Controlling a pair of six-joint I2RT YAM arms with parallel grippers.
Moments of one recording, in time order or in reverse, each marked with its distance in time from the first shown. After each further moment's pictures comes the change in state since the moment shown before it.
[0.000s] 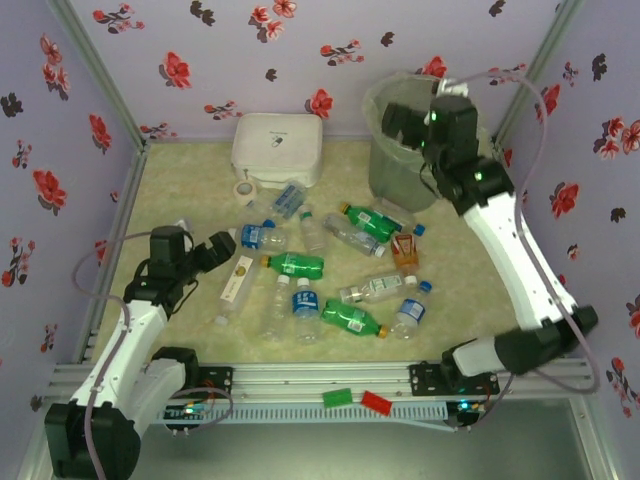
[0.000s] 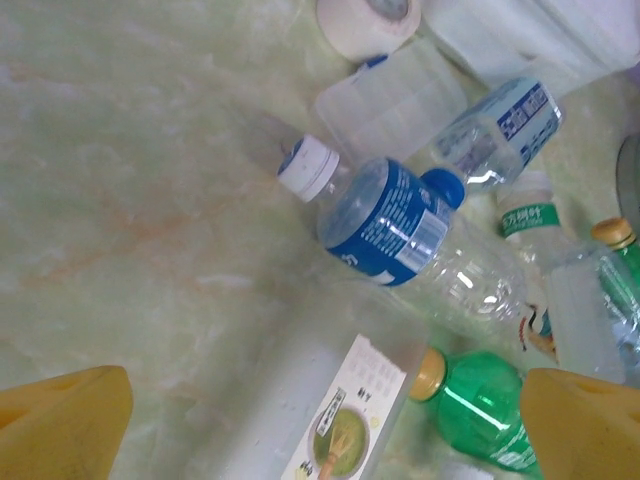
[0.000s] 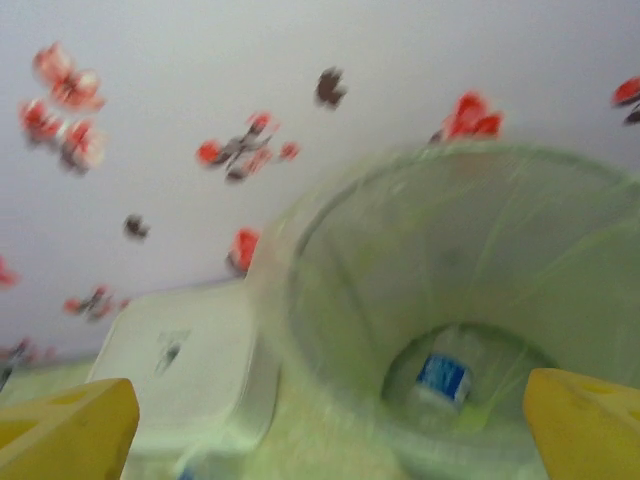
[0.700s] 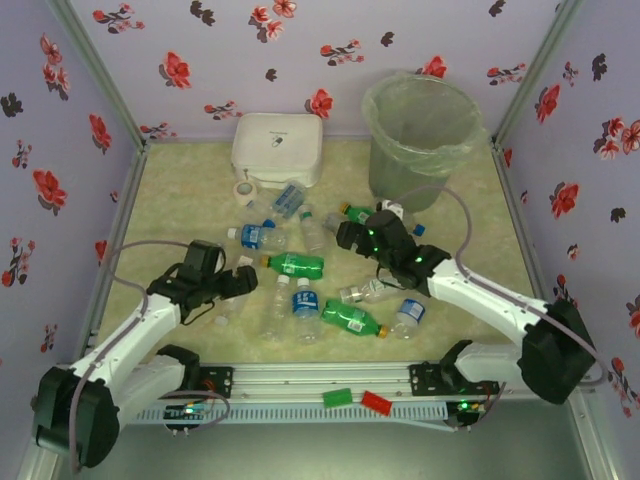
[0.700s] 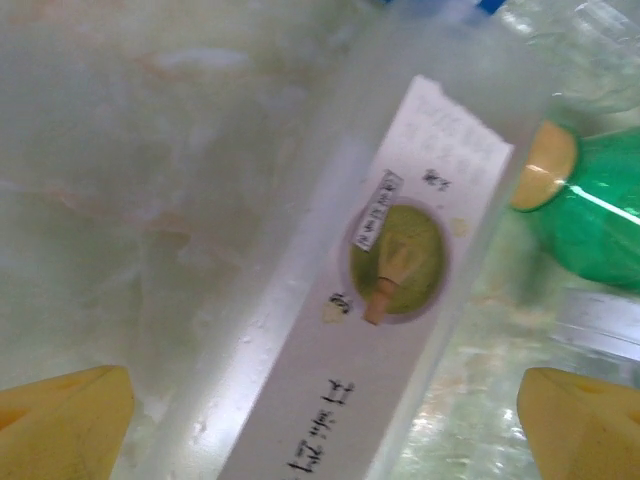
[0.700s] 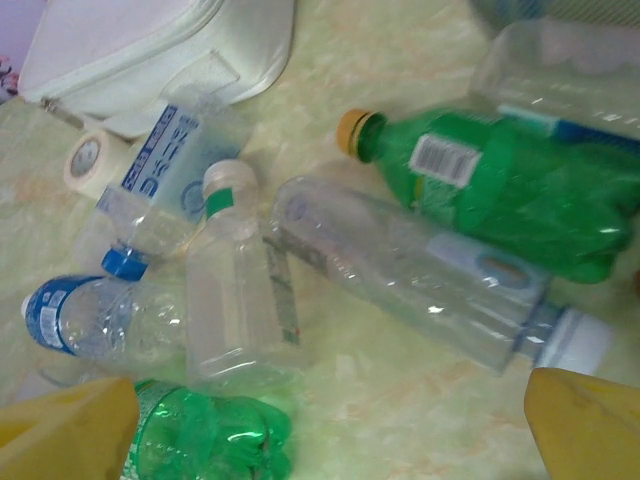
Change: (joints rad) left arm -0.245 0.119 -0.062 -0.108 -0.112 0.026; right arm 0.293 0.001 -0.664 0.309 -0.018 0.388
